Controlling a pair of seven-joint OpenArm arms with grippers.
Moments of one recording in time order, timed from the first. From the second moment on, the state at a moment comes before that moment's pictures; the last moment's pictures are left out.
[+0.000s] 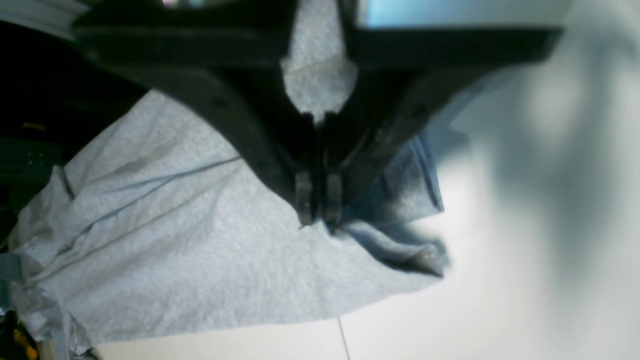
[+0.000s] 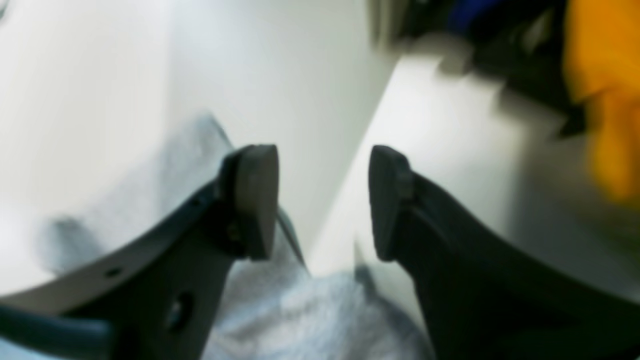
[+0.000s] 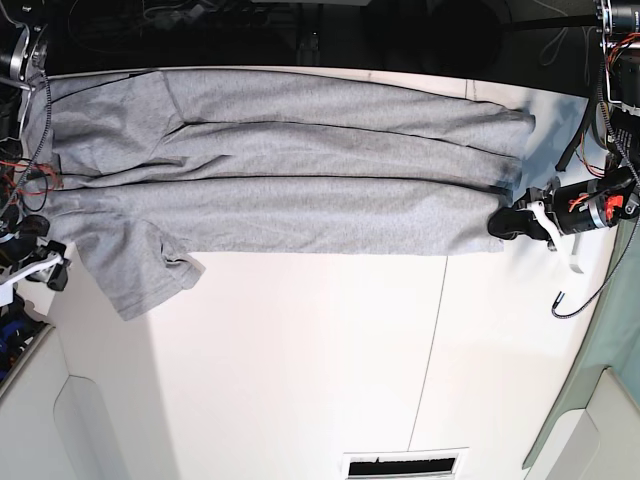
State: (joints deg) left arm -5.8 -30.5 -6.9 61.5 -55.0 -39.0 55.7; right arm 20.5 24.7 14.7 39.3 18.5 24.3 -18.5
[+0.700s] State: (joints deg) left arm -5.8 -30.5 -6.9 61.5 -56.7 -39.0 56.0; right arm 23.1 18.8 11.1 31.8 17.4 30.3 -18.5
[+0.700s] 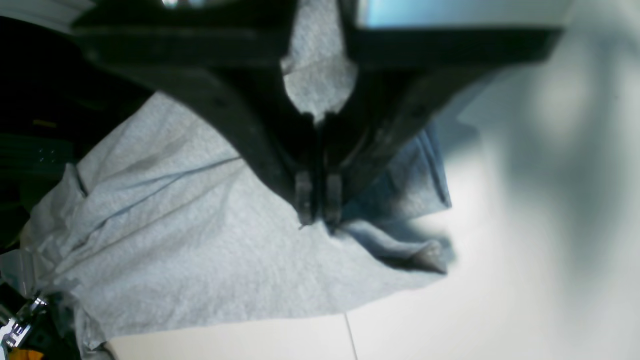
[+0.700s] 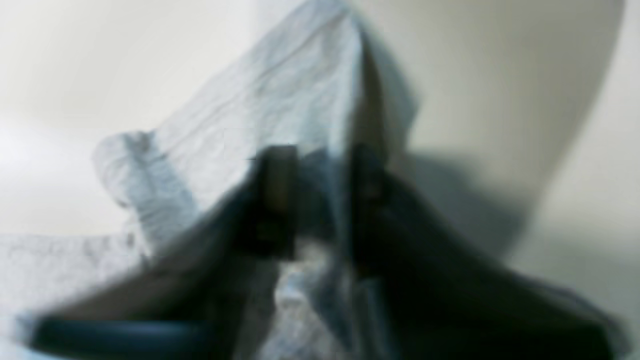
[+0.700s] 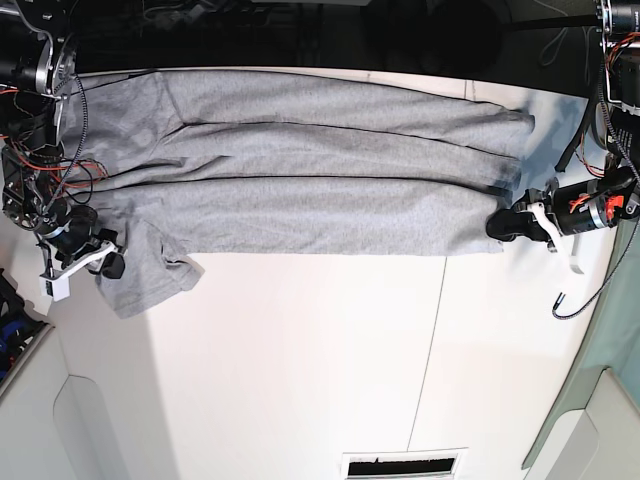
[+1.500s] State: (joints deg) left arm 2.3 -40.1 -6.8 78.1 -67.4 -39.0 68.7; right arm -5.5 26.2 23.6 85.7 40.7 29.8 -48.4
